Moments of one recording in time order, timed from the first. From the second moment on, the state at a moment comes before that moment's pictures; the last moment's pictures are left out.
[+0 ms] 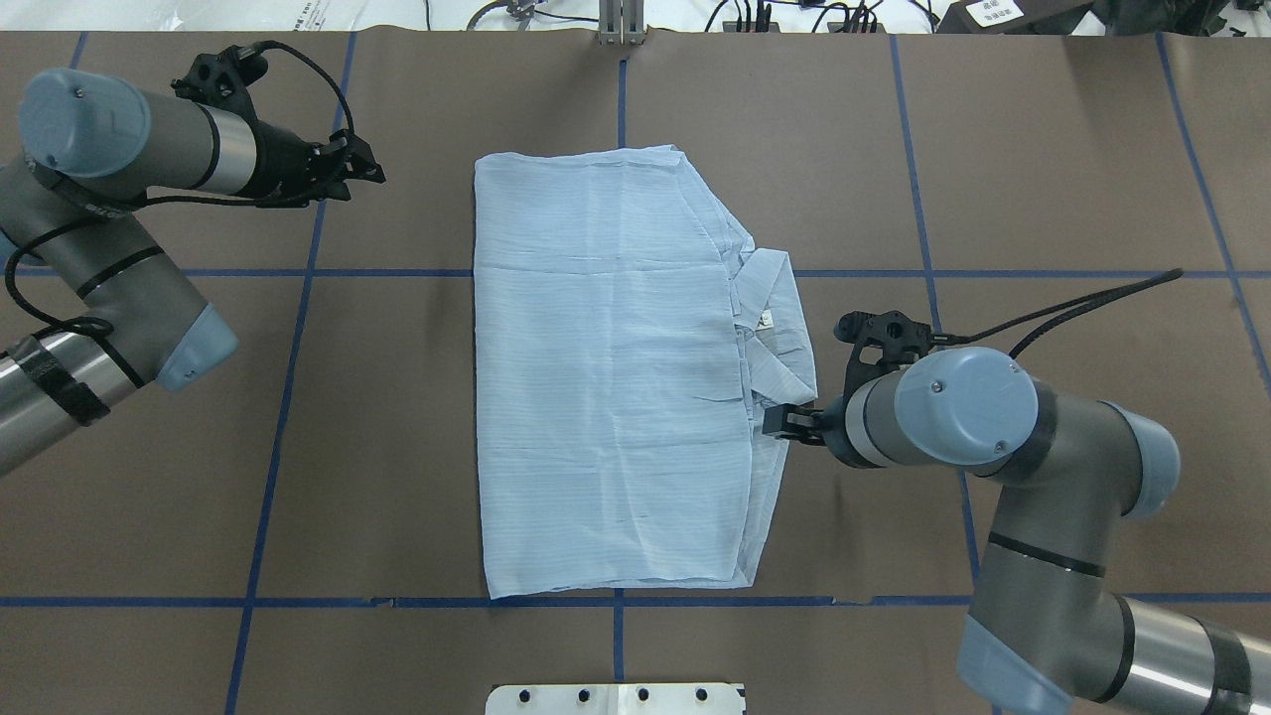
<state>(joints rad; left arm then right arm) -0.89 -2.03 -1.38 -2.48 -1.95 -1.43 0.42 -1.31 1.94 -1.35 1.71 1.55</state>
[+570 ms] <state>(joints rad) -0.90 -2.03 -1.38 -2.48 -1.95 -1.43 0.20 -1.25 1.95 -1.37 1.52 2.18</state>
